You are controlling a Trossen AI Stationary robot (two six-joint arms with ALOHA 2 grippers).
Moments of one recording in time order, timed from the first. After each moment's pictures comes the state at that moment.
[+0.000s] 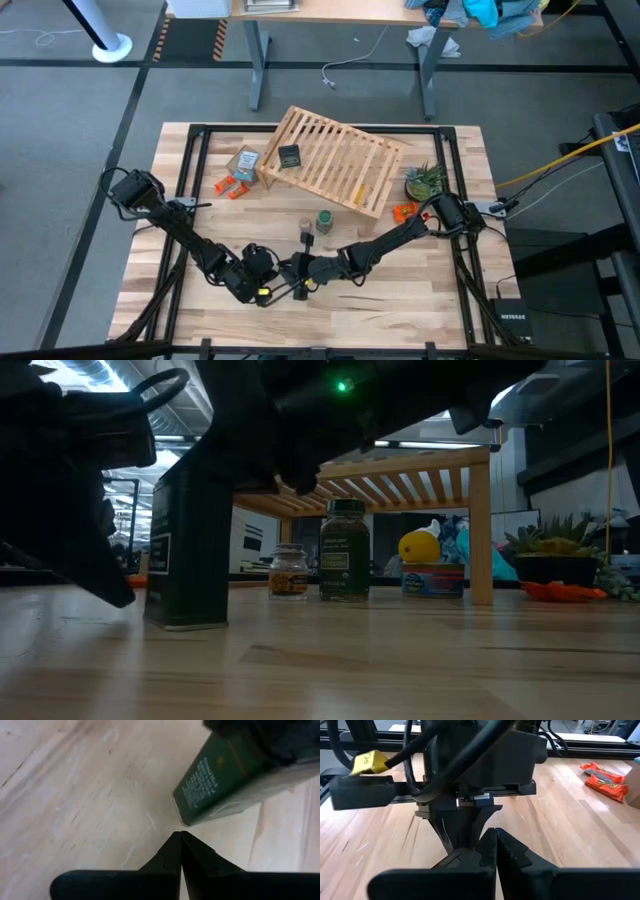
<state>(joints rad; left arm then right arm) -0.68 1.67 0.69 0.02 -0.52 -1.02 0.38 2.20 1.36 0.42 0.44 0.12</state>
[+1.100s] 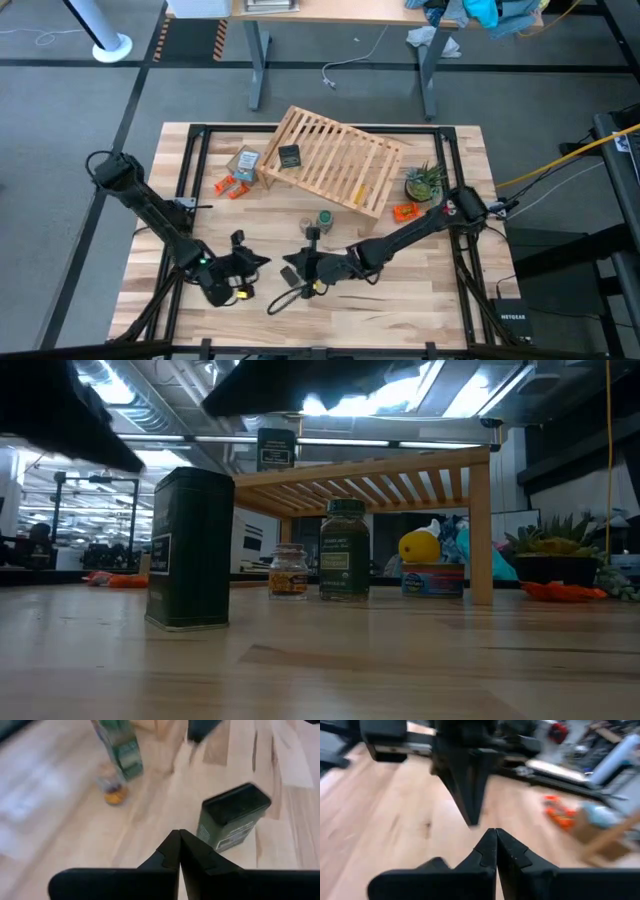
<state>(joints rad) -0.81 1.42 0.69 -0.19 -0.89 -0.75 0.42 2.04 1.36 0.26 0.54 -0.09</state>
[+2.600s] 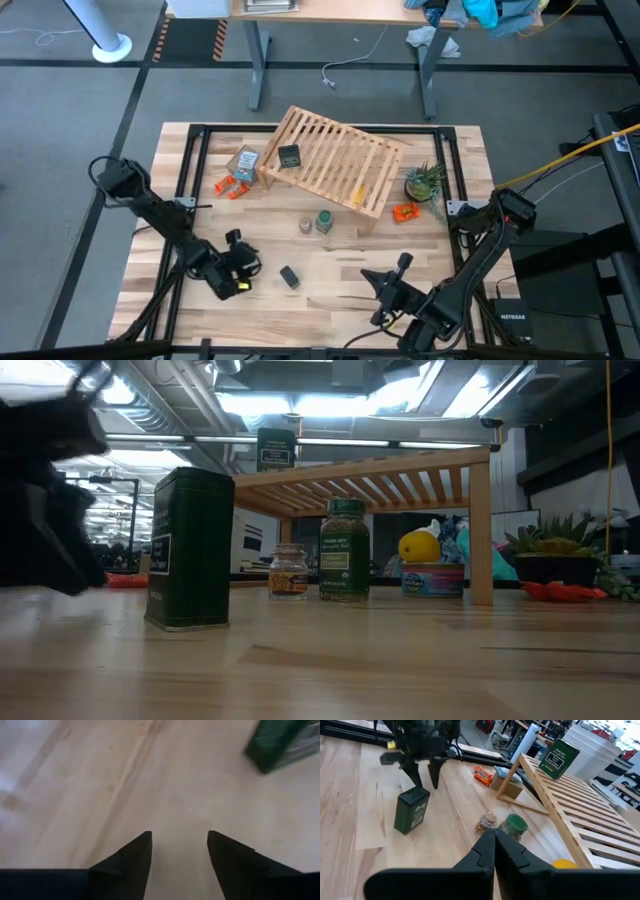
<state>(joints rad) -0.78 1.51 0.56 -0.22 -0.70 -0.90 0.91 1.80 1.36 -0.86 1.24 0.91</state>
